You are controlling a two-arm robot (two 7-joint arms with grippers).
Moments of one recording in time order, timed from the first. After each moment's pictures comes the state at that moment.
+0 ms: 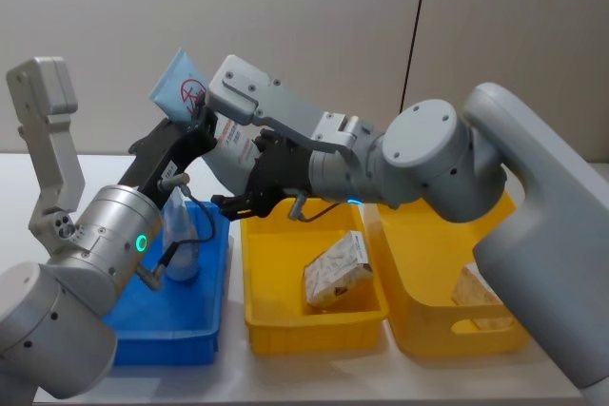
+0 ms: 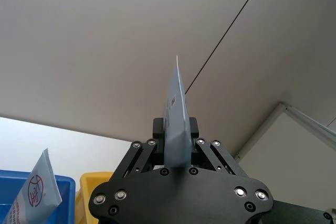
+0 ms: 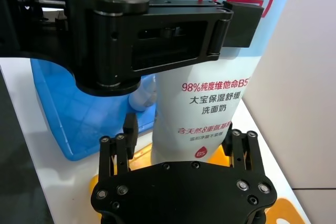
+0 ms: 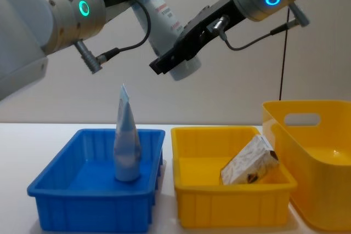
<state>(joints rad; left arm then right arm) -0.34 0.02 0.25 -1.69 -0.66 0.23 0.03 0.85 0.23 -0.69 -1.42 -0.12 0.63 0.66</state>
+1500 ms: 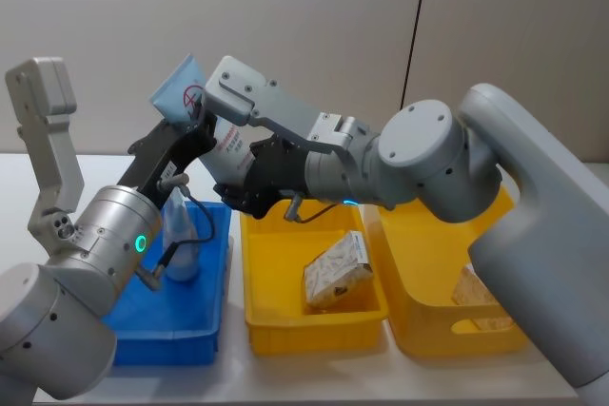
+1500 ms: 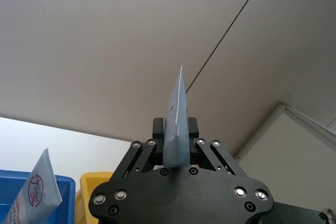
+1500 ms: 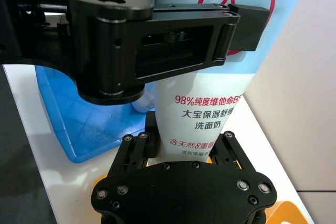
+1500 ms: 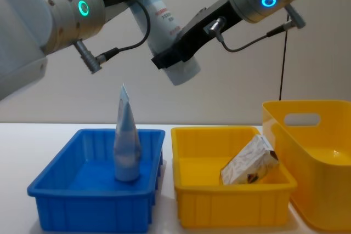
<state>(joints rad) -0.34 0.02 0.25 -1.70 -0.67 0.23 0.03 0.85 0.22 -0.69 -1.41 -0.12 0.63 0.67</state>
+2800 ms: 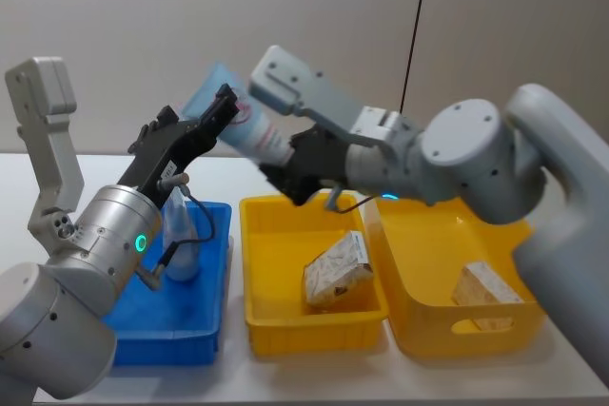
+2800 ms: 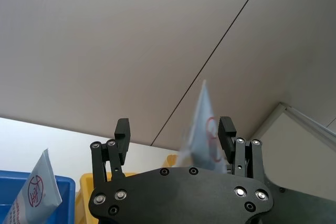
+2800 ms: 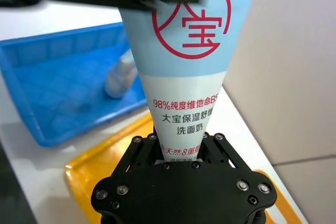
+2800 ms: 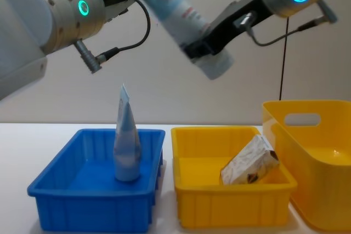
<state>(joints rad) -0.34 0.02 0.25 -1.70 -0.67 0.23 0.03 0.81 0.29 -0.63 -1.47 -0.12 0.65 0.63</state>
